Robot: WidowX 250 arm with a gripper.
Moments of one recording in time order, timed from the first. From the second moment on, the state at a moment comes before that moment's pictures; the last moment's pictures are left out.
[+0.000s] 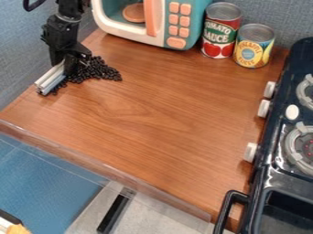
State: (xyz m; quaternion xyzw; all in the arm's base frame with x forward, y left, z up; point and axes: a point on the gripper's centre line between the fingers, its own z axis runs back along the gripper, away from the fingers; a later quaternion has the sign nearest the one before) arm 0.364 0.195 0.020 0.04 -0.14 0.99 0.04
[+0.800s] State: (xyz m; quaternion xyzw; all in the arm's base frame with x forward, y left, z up) arm 0.367 0.172 0.016 0.04 -0.15 0.99 0.06
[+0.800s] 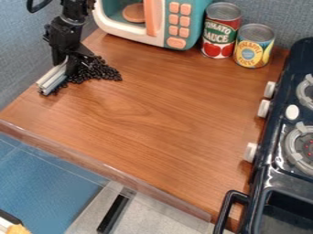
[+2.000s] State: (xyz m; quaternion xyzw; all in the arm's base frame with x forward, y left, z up) arm 0.377 0.102 0.014 0.03 -0.11 0.99 0.11
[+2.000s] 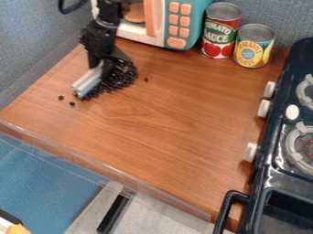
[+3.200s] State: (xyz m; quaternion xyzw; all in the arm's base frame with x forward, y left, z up) arm 0.362 0.071 0.051 -0.01 -0.09 0.99 0.13
